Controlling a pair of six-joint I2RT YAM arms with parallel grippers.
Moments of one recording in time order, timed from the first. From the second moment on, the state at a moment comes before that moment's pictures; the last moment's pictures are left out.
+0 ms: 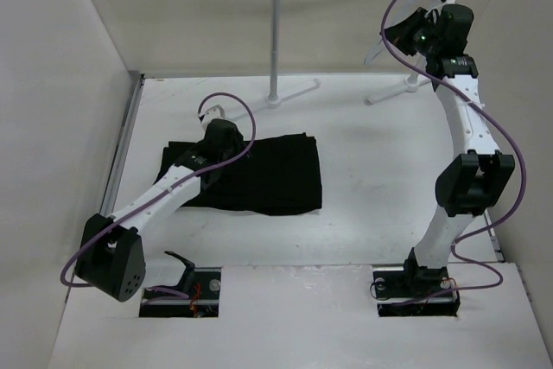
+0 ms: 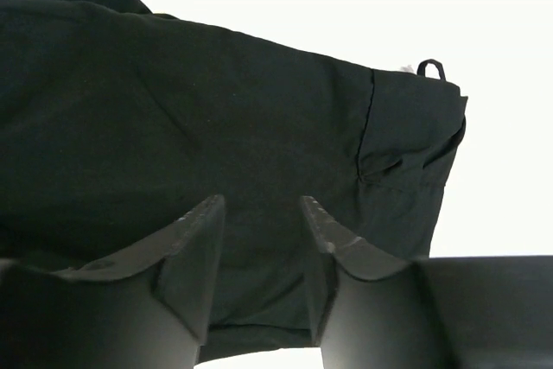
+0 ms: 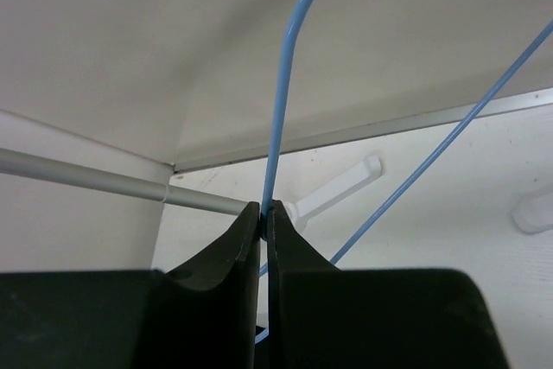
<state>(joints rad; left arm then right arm) -0.48 1.28 0.87 -0.29 -0.21 -0.75 -0.04 1.86 1.95 -0.26 -0.39 0.67</state>
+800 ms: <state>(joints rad) -0.57 1.41 1.36 -0.36 -0.14 -0.75 0.08 1.43 1.45 -0.24 -0.41 0.51</state>
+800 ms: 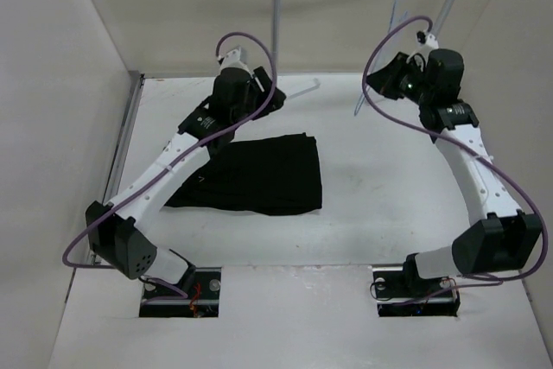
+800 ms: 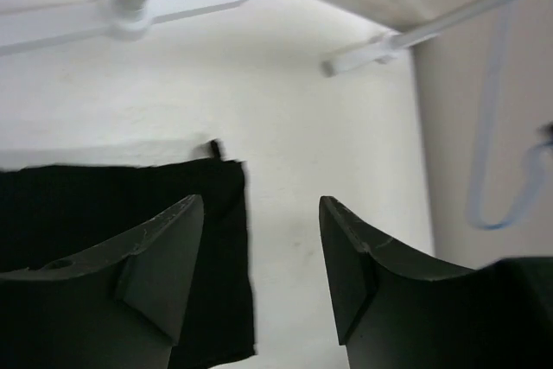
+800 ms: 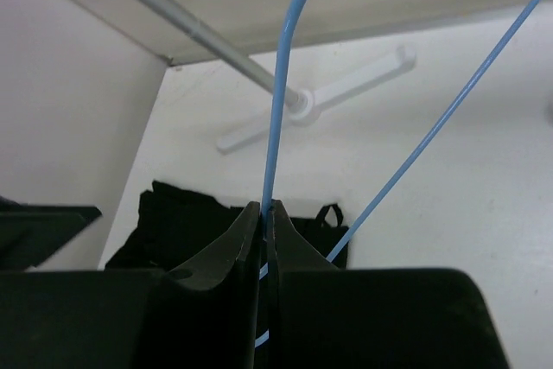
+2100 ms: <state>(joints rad) -0.95 1.89 1.74 -0.46 -0.18 -0.70 0.43 0.99 0.80 -0.36 -0.25 0.60</state>
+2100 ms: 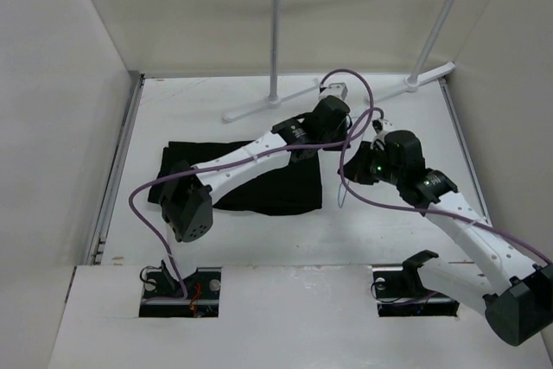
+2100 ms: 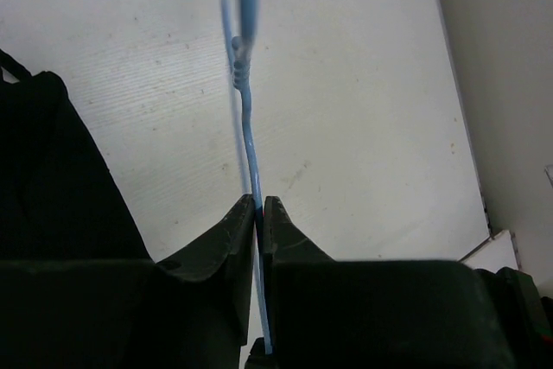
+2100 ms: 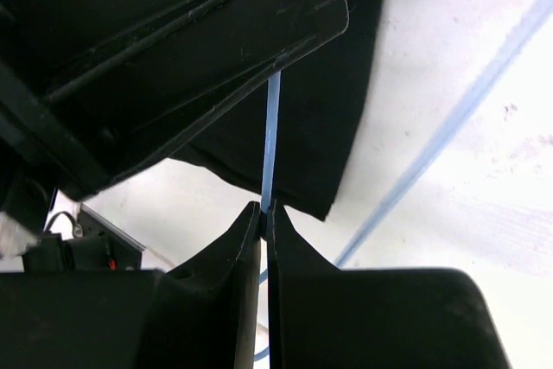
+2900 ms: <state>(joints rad) -0.99 1.66 1.10 -0.07 -0.41 -0.88 0.36 1.24 0.68 -0.12 -0.20 0.78</state>
